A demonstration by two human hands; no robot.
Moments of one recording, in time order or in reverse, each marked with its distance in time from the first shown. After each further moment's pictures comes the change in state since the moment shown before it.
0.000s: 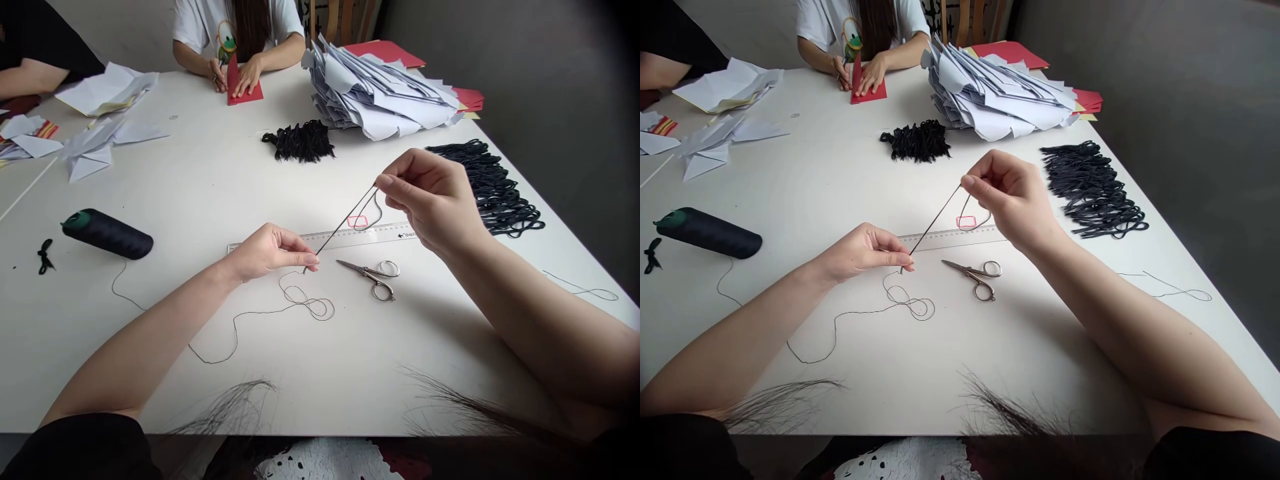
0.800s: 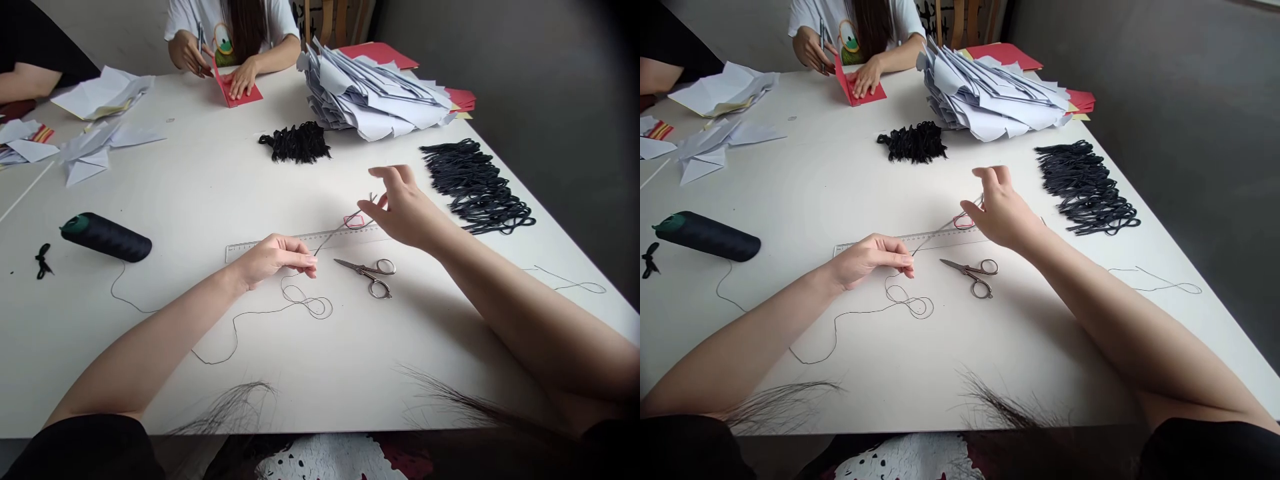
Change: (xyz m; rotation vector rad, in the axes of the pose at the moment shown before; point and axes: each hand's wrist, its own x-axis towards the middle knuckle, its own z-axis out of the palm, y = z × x) left_hand 0.005 -0.011 0.008 -0.149 -0.047 -0.125; right_hand 0.001 0.031 -0.007 -0.698 -0.038 0.044
